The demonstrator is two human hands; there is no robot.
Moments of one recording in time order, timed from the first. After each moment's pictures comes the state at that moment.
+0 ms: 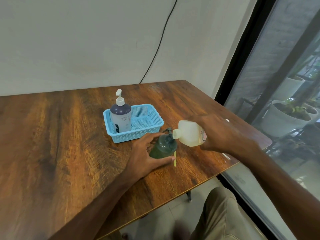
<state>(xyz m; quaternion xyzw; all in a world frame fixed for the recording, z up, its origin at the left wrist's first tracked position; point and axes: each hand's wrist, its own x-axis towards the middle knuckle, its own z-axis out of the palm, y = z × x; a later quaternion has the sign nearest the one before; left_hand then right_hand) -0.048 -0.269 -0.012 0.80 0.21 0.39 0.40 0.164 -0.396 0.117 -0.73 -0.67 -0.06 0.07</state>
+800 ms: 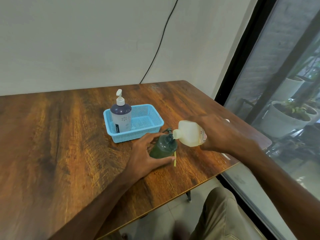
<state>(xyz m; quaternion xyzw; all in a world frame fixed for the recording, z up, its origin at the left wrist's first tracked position) -0.048 -0.269 -0.012 0.79 0.21 0.39 0.42 0.162 -0.398 0.119 -0.74 -0.66 -0.05 0.07</state>
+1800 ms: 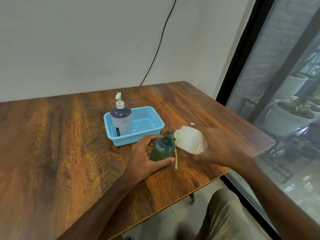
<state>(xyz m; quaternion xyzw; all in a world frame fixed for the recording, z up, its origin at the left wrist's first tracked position) -0.050 -0.271 -0.008 0.78 0.24 0.40 0.43 0.162 -0.411 0.083 -0.78 -0.60 0.05 0.16</state>
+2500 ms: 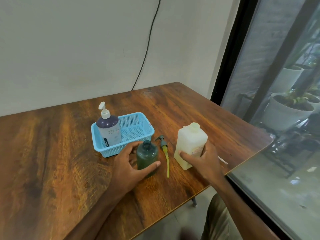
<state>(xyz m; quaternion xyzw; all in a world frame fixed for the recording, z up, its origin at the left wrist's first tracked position) -0.048 -0.269 -0.008 0.75 0.30 0.39 0.43 0.173 -0.404 0.002 -0.77 -0.36 0.12 0.51</state>
